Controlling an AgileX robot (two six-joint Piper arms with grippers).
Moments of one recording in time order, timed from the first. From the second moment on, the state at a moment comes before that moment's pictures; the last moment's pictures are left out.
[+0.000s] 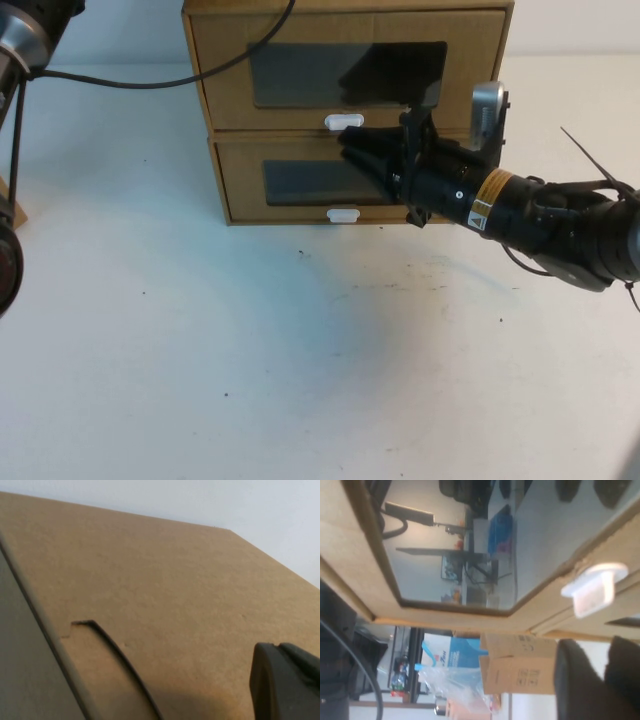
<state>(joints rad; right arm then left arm) 0.41 1.98 -1.13 -0.72 -0.93 1.90 -0.19 2.35 -2.42 -1.03 0.64 0.78</state>
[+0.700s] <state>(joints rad) 0.41 2.02 -1.20 -0.68 -0.94 1.86 -0.19 2.35 -2.42 -1.03 0.64 0.78</state>
